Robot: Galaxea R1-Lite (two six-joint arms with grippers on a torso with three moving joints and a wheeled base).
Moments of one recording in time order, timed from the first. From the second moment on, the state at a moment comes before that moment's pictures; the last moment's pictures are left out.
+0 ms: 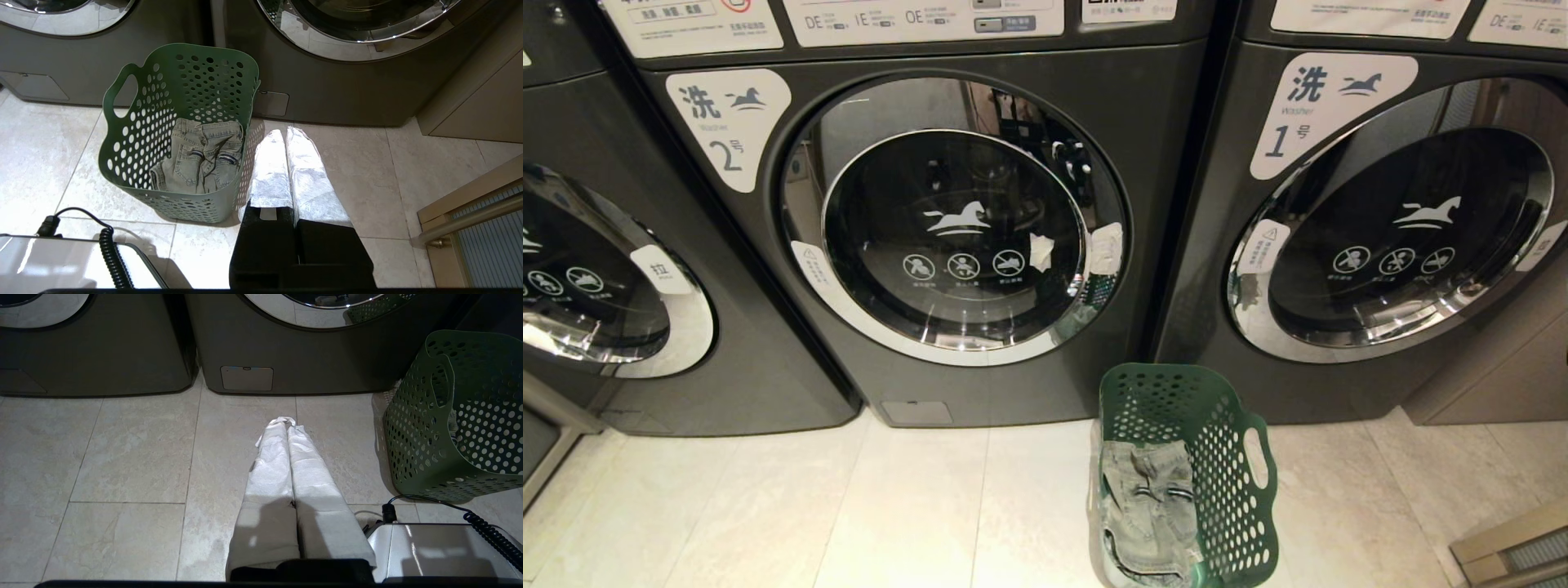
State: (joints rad) left arm -0.01 0.00 -0.07 0.18 0.01 -0.01; right arm 0.00 0.00 -0.02 0.07 0.01 -0.07
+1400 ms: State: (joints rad) left arm -0.01 0.00 -0.07 0.18 0.01 -0.01; right arm 0.00 0.00 -0.02 0.07 0.01 -0.07
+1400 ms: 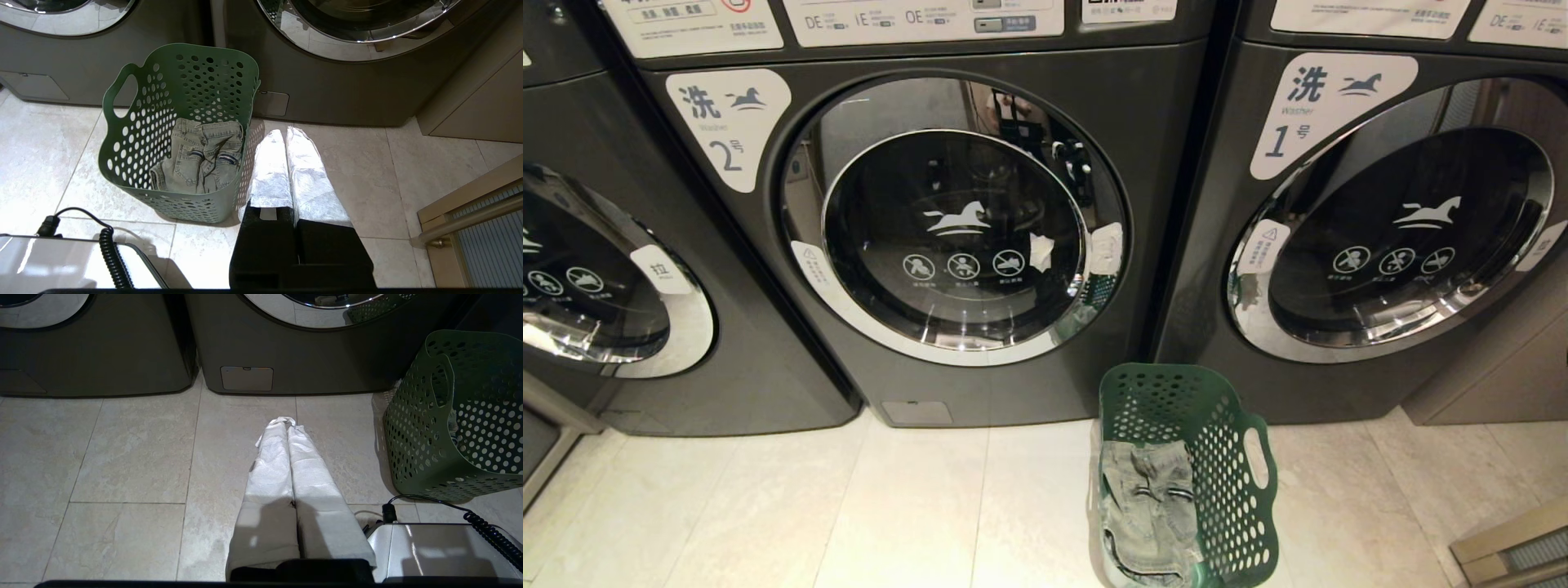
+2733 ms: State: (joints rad) left arm -0.01 0.00 -0.07 0.18 0.01 -0.01; right arm 0.00 0.00 -0.02 0.07 0.01 -0.07
